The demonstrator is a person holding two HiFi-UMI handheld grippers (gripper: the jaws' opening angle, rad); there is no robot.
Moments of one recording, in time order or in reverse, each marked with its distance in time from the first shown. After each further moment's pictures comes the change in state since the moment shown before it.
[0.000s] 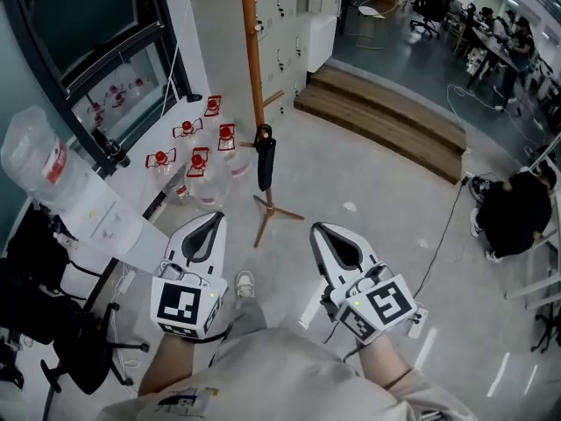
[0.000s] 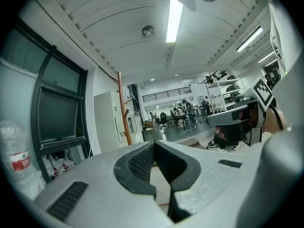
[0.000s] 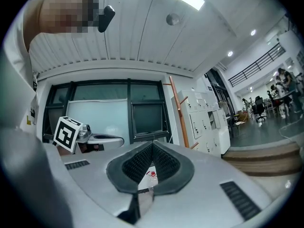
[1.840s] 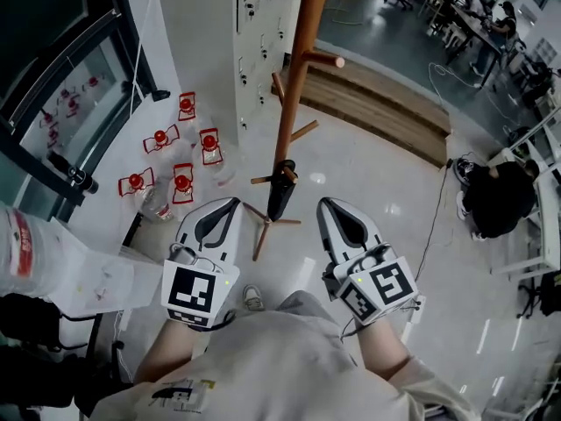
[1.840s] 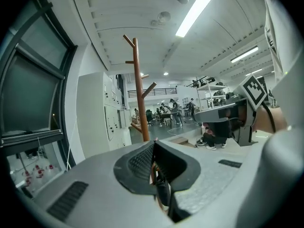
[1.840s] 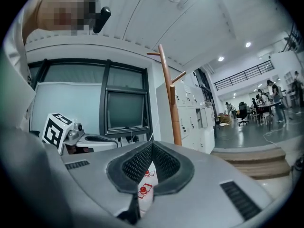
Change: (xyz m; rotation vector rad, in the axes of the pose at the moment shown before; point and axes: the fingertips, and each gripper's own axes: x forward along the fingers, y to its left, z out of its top) left arm 0.230 0.228 -0.062 -0.045 0.025 -0.256; right arm 0.316 -0.103 -0.022 -0.033 0.070 -0.244
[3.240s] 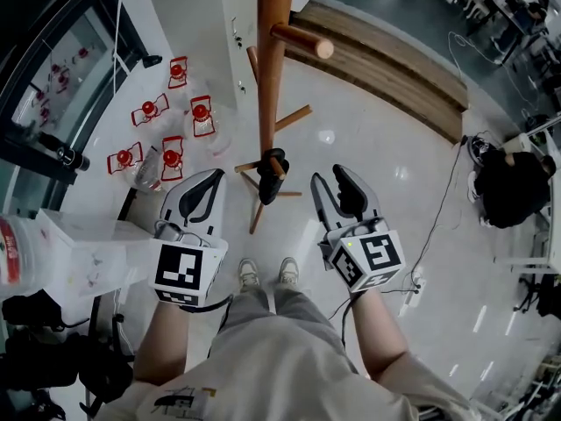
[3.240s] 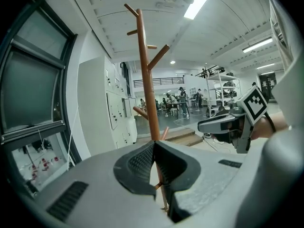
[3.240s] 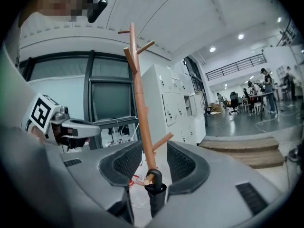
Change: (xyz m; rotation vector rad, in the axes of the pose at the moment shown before) left arm 0.117 0.025 -0.038 -0.026 0.136 0.081; right arm 0.069 -0.138 -0.086 0.072 0.115 -0.086
